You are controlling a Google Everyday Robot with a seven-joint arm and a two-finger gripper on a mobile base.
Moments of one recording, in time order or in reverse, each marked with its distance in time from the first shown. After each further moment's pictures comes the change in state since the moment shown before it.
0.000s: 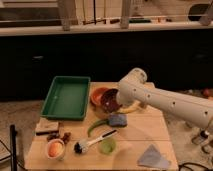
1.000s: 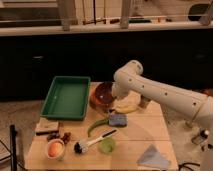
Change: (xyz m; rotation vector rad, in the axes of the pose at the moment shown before) arm 0.027 -0.048 0.003 0.081 -0.009 -0.124
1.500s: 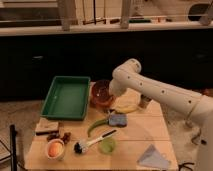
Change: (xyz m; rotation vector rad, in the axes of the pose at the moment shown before) arm 0.006 -0.024 0.009 0.044 -0.017 -0.062
